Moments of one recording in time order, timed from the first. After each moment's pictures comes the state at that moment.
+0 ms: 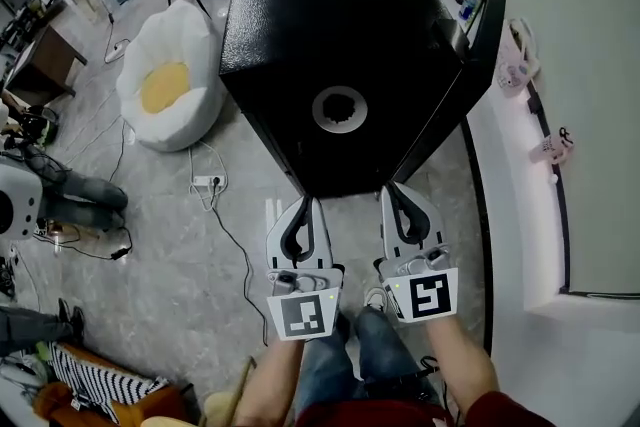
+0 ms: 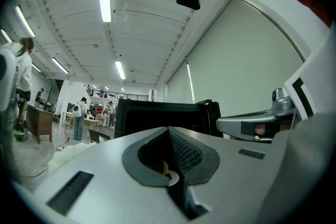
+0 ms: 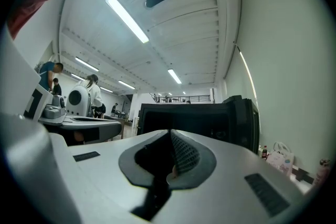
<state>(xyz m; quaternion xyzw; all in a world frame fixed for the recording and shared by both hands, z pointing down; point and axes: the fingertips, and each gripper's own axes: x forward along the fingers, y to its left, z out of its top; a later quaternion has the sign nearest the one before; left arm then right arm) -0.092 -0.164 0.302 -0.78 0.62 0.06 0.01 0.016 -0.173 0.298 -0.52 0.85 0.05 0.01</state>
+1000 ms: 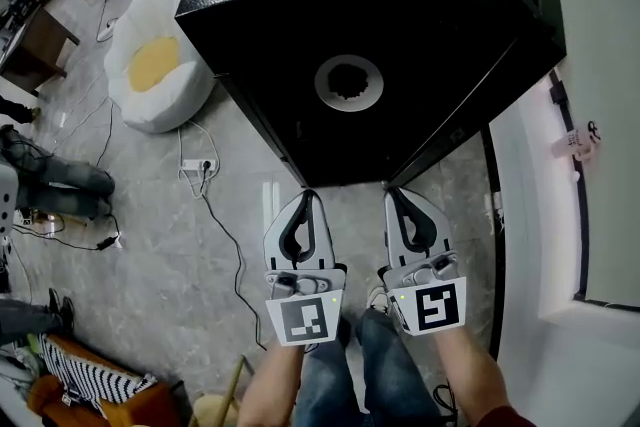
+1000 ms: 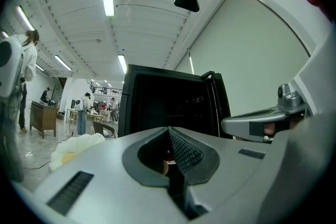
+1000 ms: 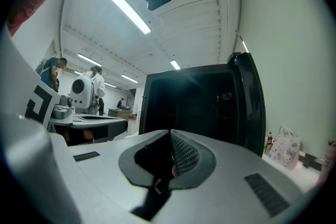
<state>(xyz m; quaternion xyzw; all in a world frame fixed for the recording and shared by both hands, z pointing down) -0.105 -0.197 0.428 -0.77 0.64 0.04 -0.01 0.001 -0.197 0.425 -0.51 0.86 0.03 -0.02</state>
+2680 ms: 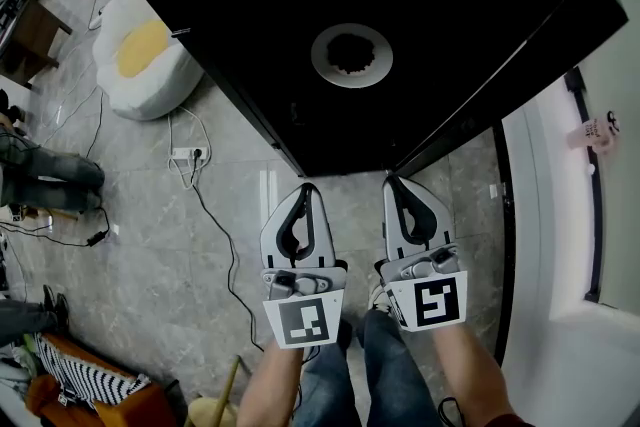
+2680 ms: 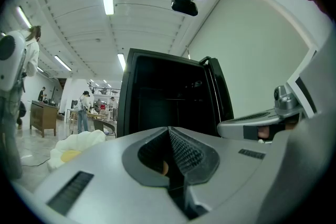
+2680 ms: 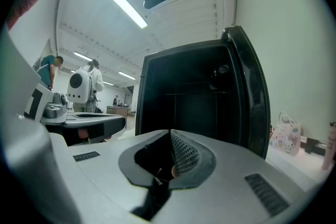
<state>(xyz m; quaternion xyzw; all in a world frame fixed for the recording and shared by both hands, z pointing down) -0.106 -0.210 0.511 -0.77 0.64 0.02 -0.01 -0.004 -0.219 0.513 -0.52 0.86 0.00 -0.03</state>
